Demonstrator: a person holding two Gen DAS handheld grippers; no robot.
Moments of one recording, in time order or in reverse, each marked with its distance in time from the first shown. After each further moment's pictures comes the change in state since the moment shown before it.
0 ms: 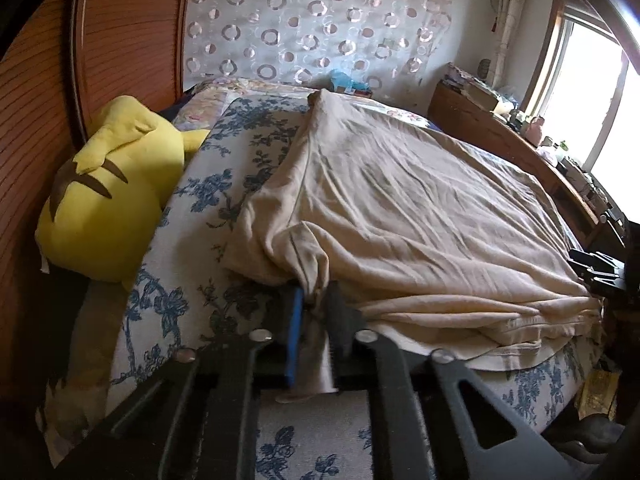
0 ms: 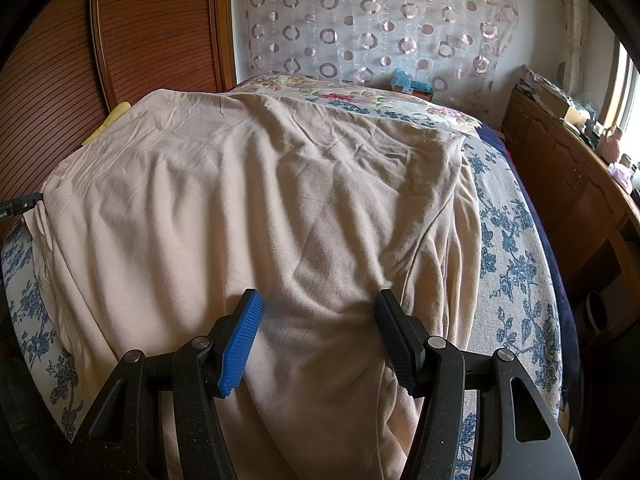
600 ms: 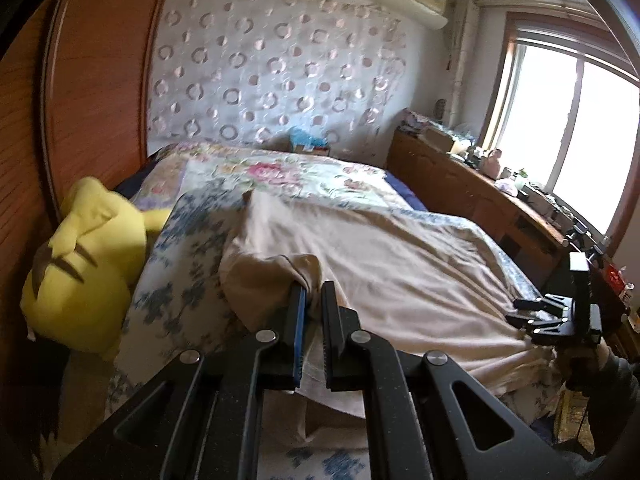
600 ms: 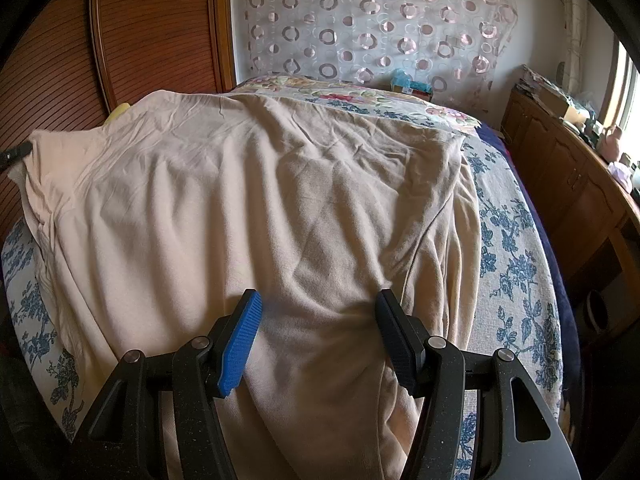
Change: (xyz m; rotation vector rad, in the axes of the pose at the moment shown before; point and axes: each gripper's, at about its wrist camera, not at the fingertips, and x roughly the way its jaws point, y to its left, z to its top) left arm -0.047 -0.055 0.048 0.070 -0.205 -0.121; right arm 0.000 -0.001 0.000 -0.001 -0.001 0.002
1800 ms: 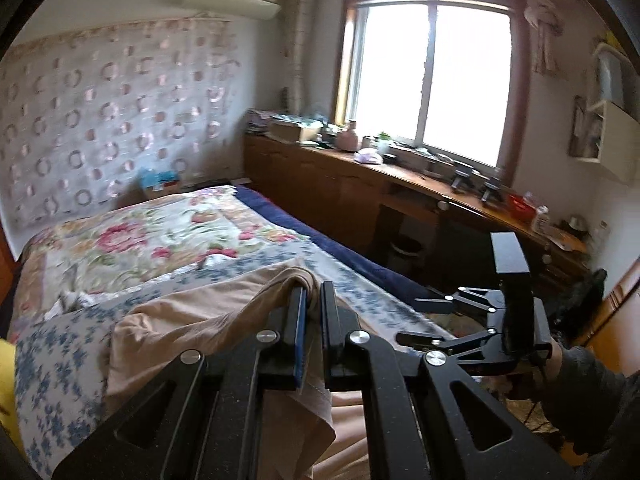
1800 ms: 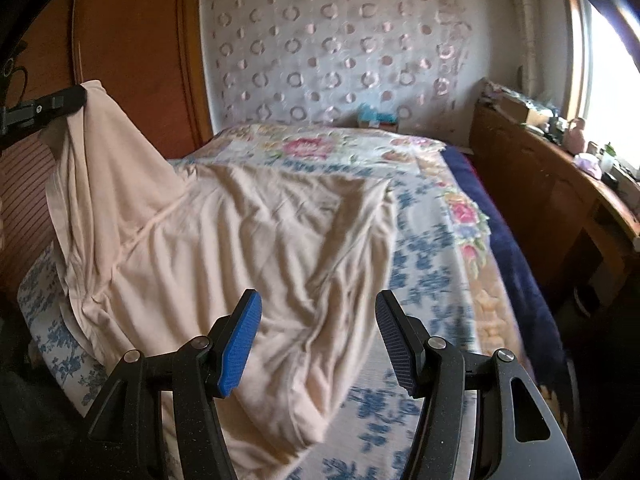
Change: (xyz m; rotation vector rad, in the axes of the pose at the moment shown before) left arm 0.034 -0.214 0.078 0.351 0.020 -0.419; right arm -0.079 -0.028 -0.008 0.122 -0.170 -0.063
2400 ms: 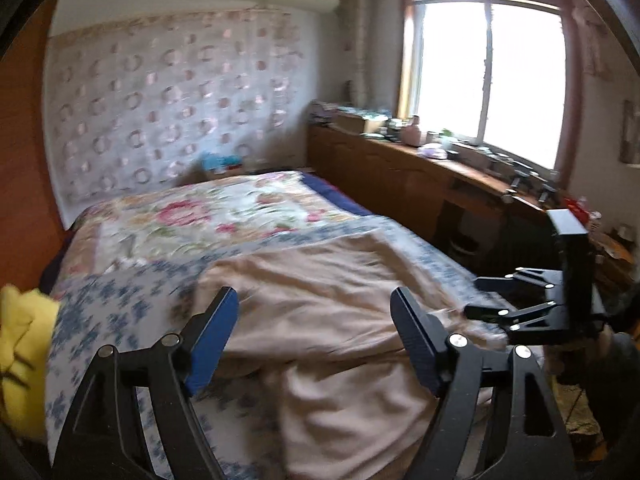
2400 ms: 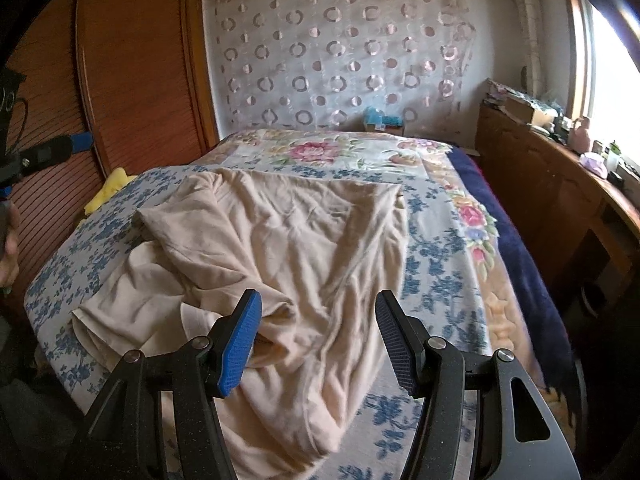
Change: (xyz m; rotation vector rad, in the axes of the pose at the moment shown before) left arm -0.024 0.062 -0.061 -0.090 0.011 0.243; right arm 0.021 0.013 -0.003 -0.007 0.015 0.054
